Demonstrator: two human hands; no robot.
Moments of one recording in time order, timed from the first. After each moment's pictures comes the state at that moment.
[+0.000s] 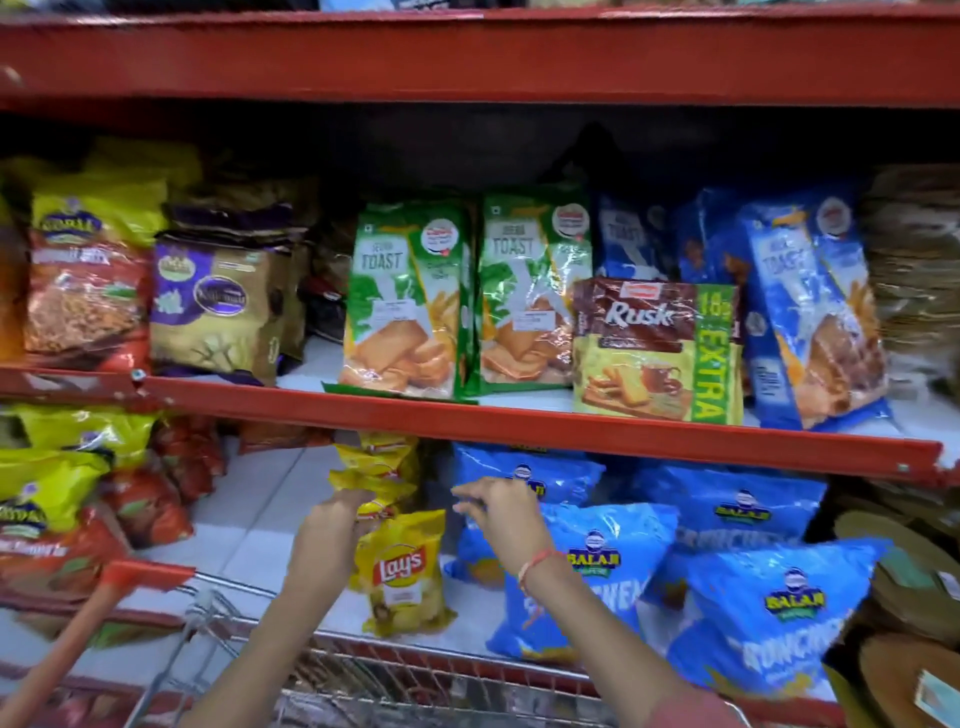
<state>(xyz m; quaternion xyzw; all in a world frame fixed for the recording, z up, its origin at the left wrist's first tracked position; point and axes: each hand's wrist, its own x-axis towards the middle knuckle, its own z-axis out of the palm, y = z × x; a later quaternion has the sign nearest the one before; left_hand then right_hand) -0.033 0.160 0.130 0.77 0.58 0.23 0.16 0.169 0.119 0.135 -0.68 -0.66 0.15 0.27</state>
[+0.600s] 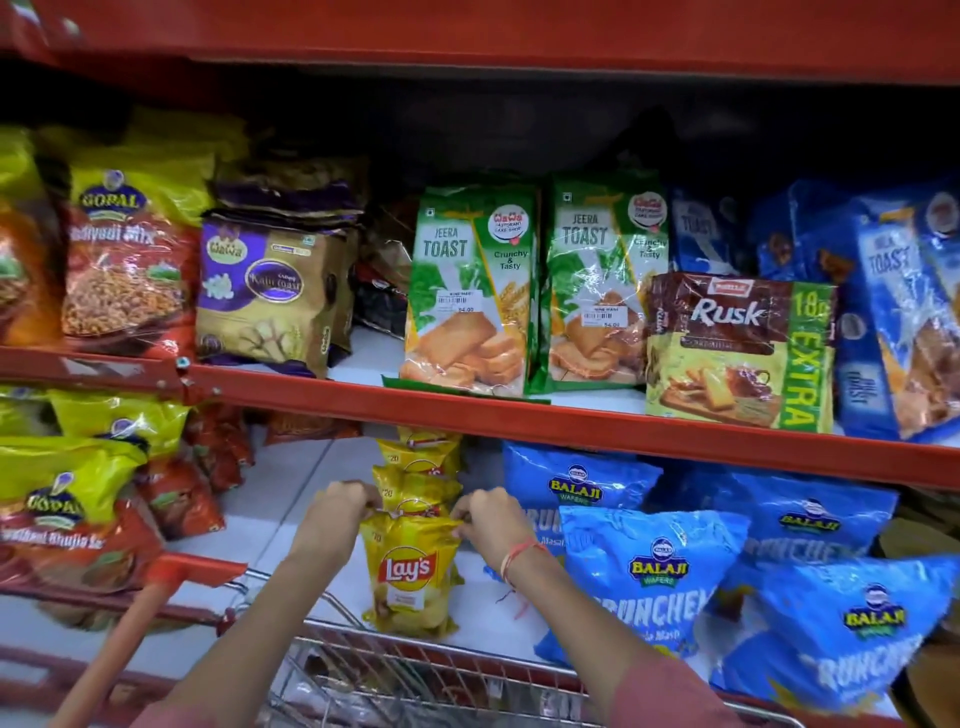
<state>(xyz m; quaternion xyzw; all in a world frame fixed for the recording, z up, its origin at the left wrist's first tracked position) -0.091 0.232 0.106 0.82 0.56 0.09 0.09 0.104 0.170 0.103 -0.72 -0.65 0.19 0.15</state>
